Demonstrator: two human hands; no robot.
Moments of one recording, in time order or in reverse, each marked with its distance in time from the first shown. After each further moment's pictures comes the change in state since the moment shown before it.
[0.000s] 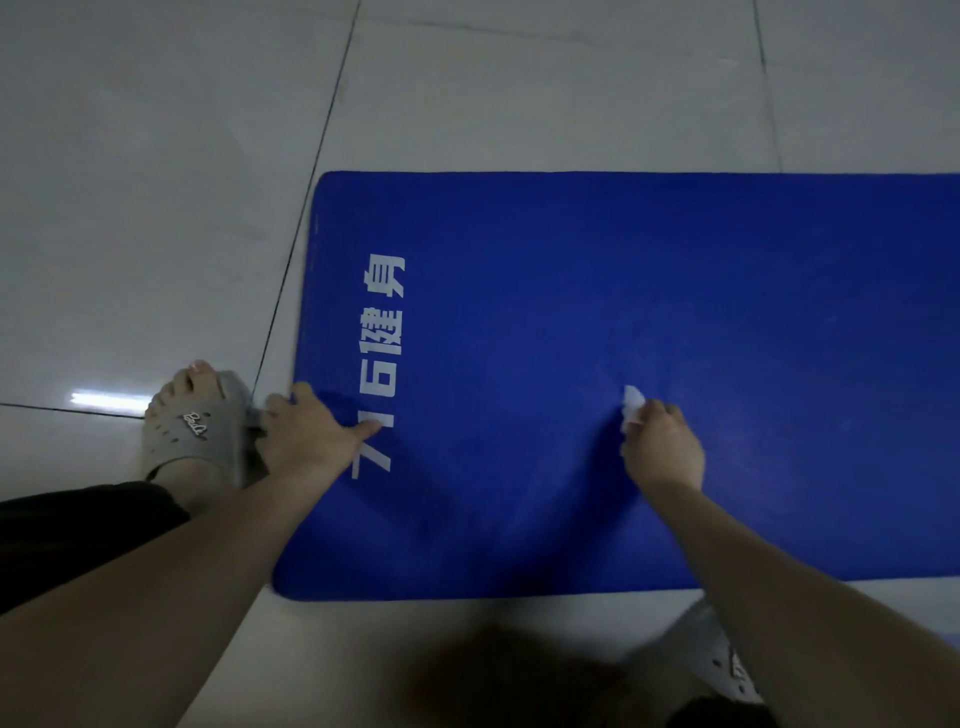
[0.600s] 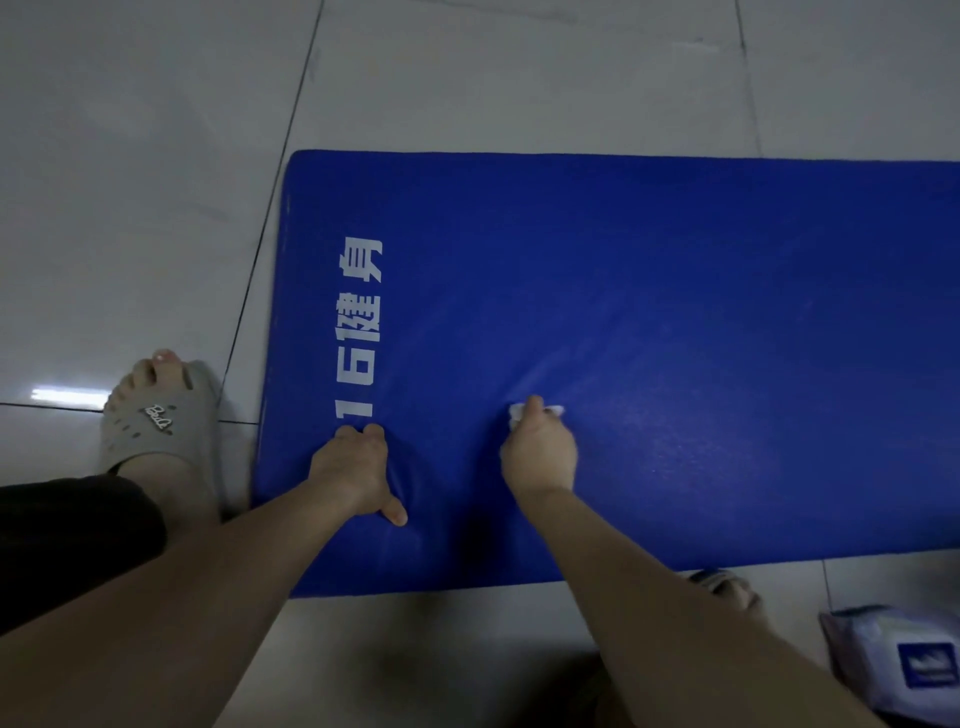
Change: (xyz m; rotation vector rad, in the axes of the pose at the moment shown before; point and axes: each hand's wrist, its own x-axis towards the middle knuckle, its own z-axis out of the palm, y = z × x) left_hand -0.040 0.027 0.029 0.492 -0.523 0.329; right_hand -0.056 -0.101 0.044 0.004 -0.136 -0.082
